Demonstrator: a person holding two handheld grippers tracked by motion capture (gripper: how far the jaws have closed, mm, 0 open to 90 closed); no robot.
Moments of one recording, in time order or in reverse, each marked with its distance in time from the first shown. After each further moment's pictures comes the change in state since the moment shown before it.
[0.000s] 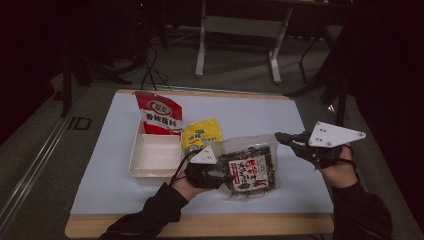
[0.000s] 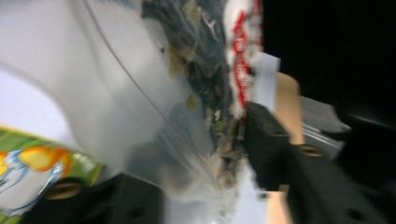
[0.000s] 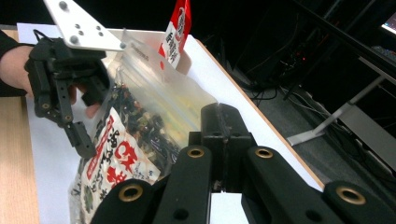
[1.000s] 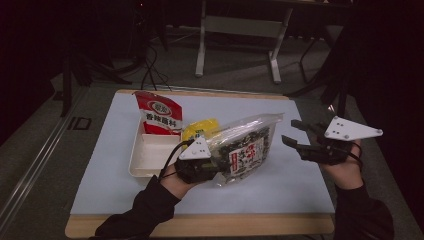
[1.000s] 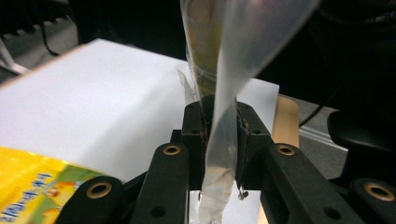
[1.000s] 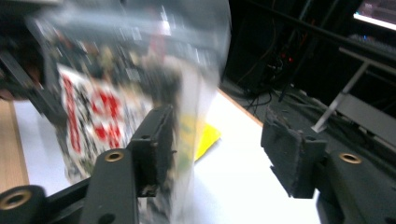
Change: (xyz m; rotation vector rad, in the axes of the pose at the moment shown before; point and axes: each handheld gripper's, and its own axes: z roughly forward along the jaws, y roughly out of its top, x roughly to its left) left arm -0.026 0.052 -0.058 -0.065 0.116 0.073; right arm -0.016 -0.019 -0.012 -0.092 -0.051 0.196
